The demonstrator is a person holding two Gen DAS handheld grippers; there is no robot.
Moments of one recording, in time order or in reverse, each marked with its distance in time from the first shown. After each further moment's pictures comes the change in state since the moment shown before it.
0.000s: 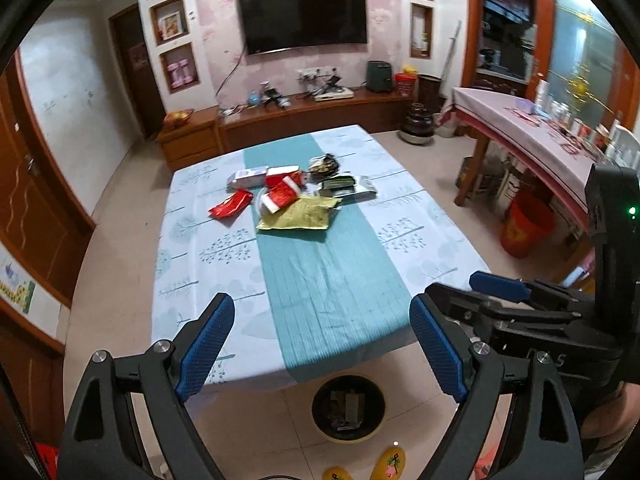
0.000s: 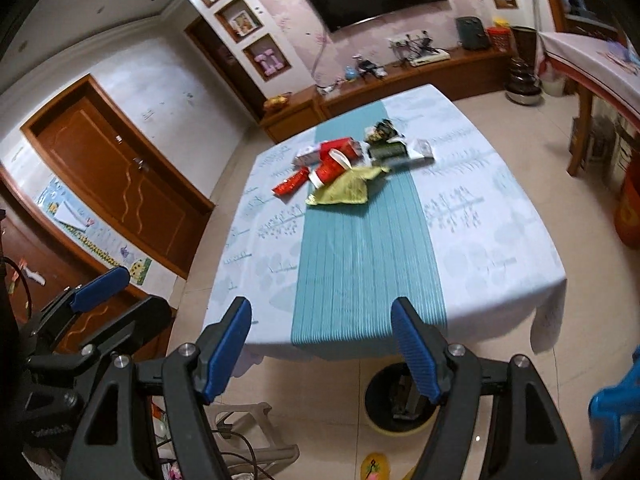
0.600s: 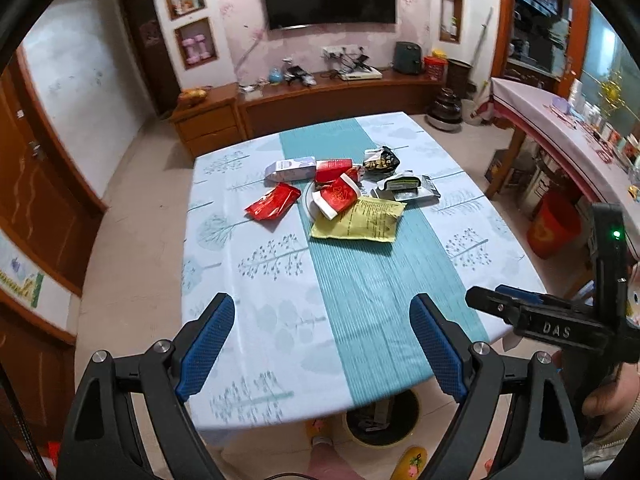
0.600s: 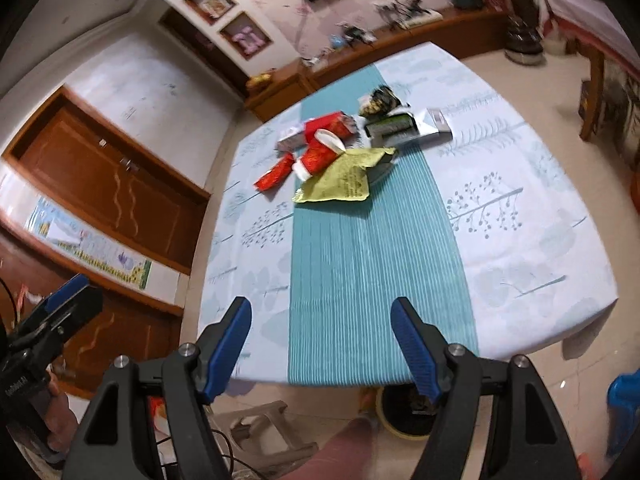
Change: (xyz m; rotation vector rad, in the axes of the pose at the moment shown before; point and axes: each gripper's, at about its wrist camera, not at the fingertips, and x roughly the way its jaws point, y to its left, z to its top) left arm 0.088 0.100 0.060 -0.006 0.096 0.023; right arm 0.107 -0.023 0.047 0.144 0.115 0.006
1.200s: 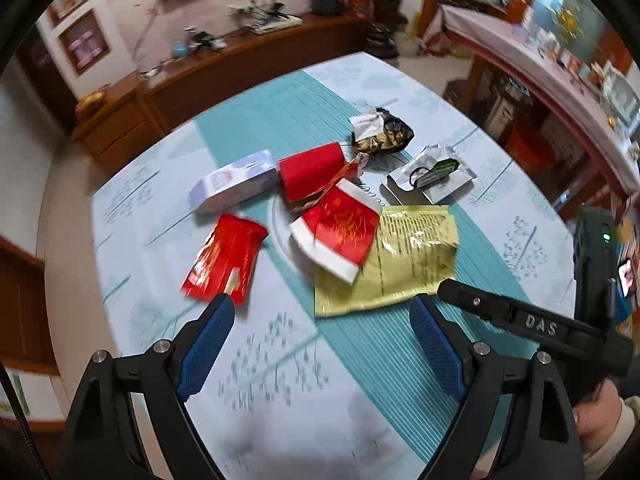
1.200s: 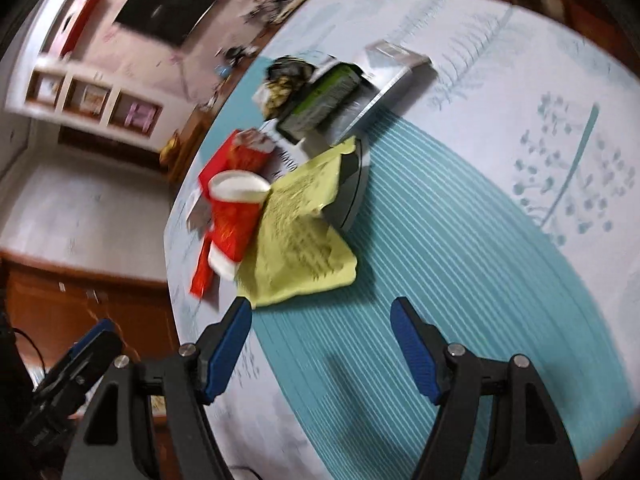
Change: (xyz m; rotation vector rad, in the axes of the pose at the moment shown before) left arm 0.231 0.023 0.114 0.276 0.193 -0.206; right arm 0.163 -0.037 0.060 0.524 -0.084 -0.055
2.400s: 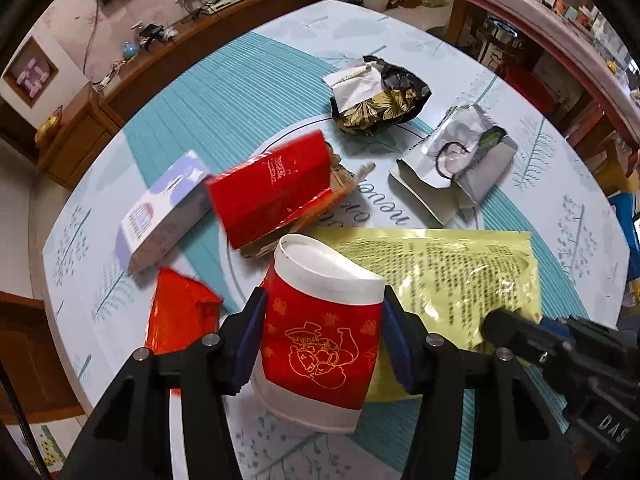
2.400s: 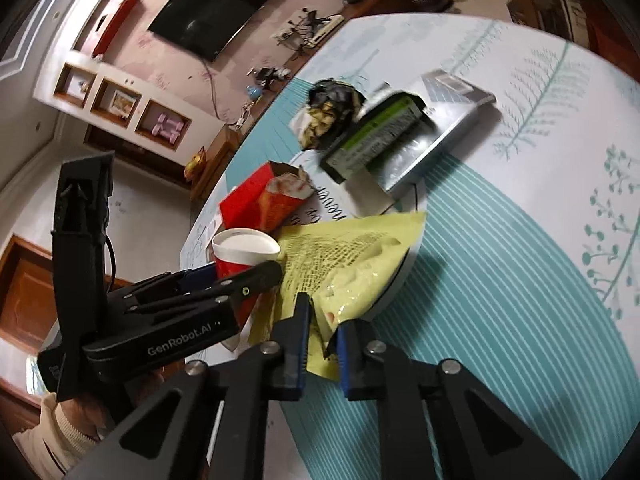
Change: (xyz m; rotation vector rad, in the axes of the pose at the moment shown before) left arm 0.108 -0.014 0.048 0.138 0.118 -0.022; right arm 0.023 0.039 0.024 -0.125 -0.104 0.066
